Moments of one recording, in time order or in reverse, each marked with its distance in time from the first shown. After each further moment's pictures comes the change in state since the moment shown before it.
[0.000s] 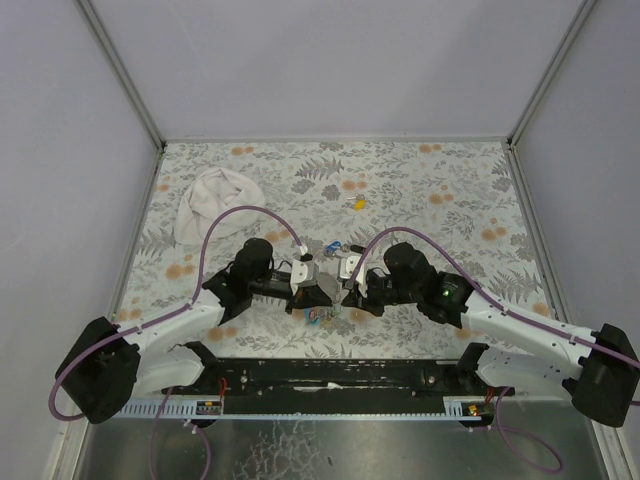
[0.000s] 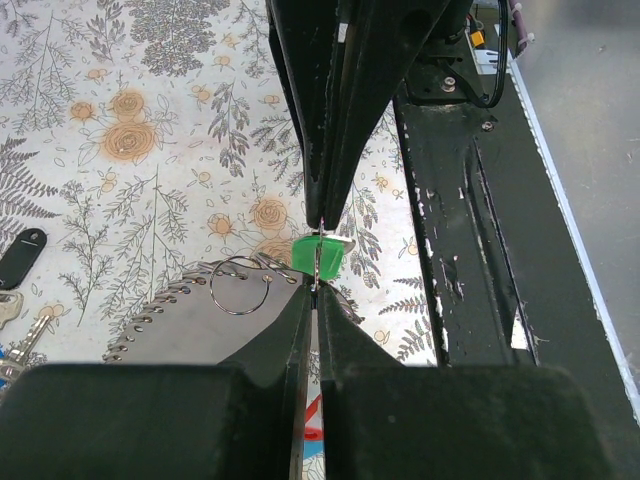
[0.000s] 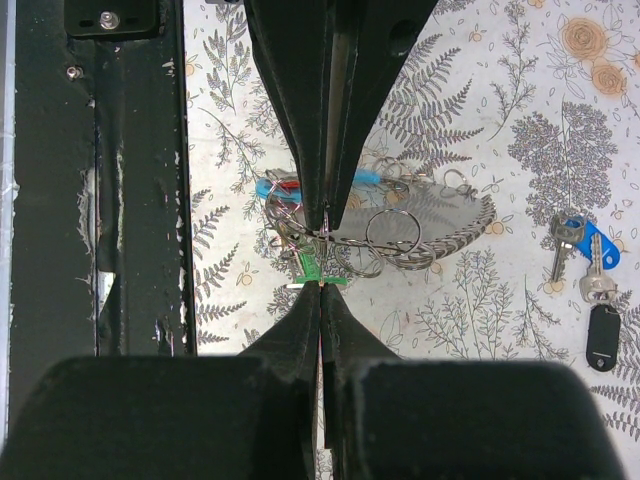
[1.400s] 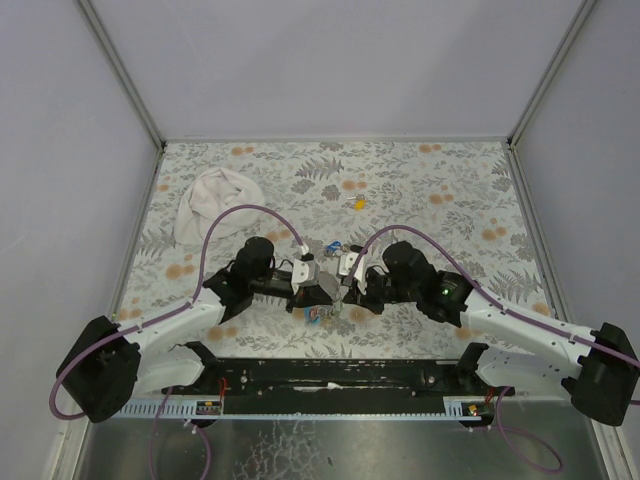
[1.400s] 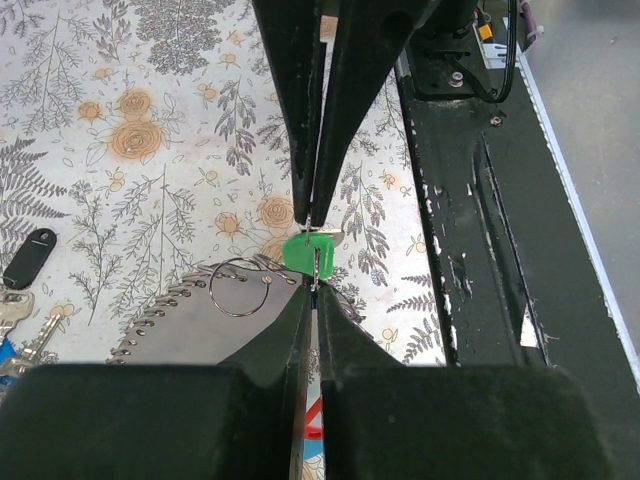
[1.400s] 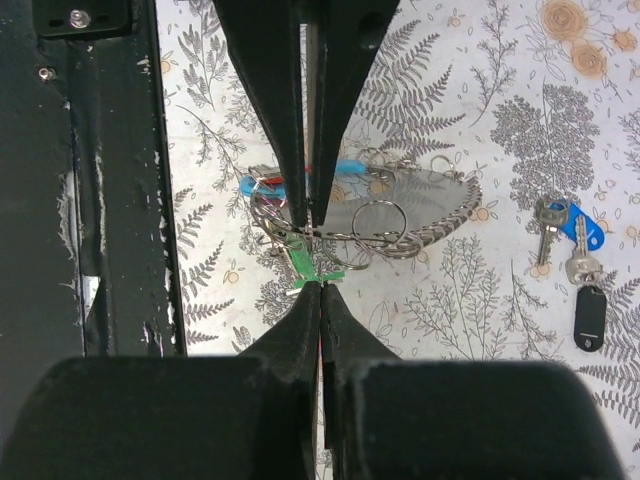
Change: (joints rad) left arm 0.000 0.009 0.015 -0.019 -0.008 0.024; right arm 0.000 0.011 0.013 -0.009 0.038 0.014
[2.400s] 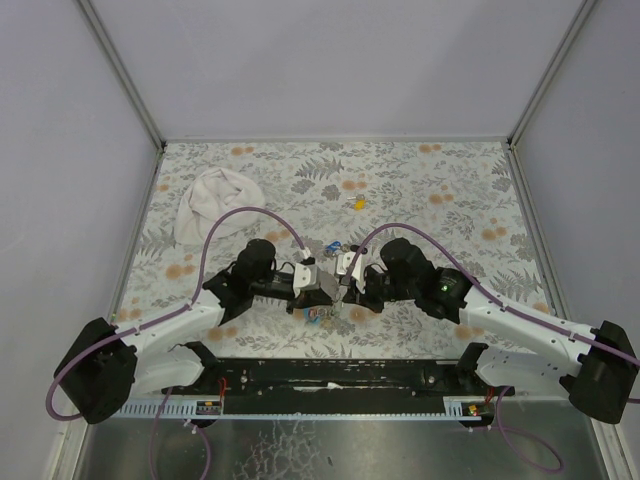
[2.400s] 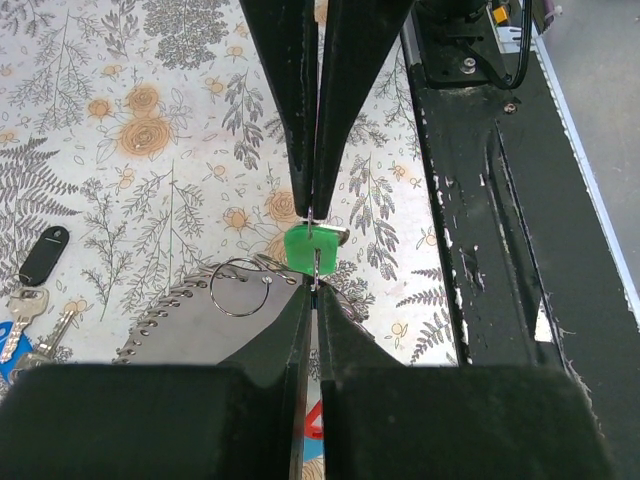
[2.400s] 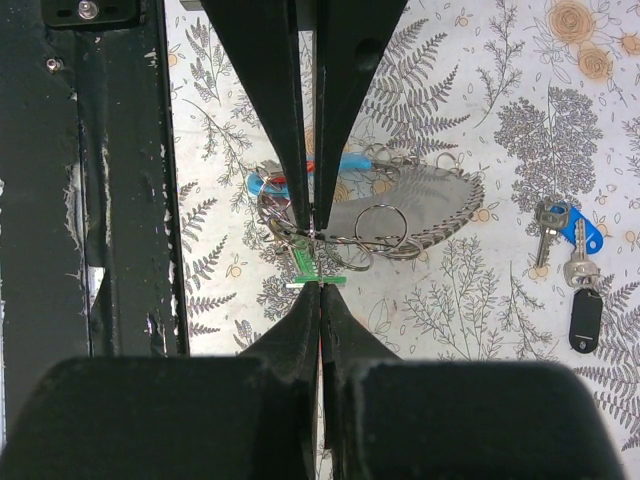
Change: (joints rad) left arm -0.022 -0.014 0.000 -0.029 -0.045 0.047; right arm 0.000 0.016 0.047 -0.063 -0.003 -0.027
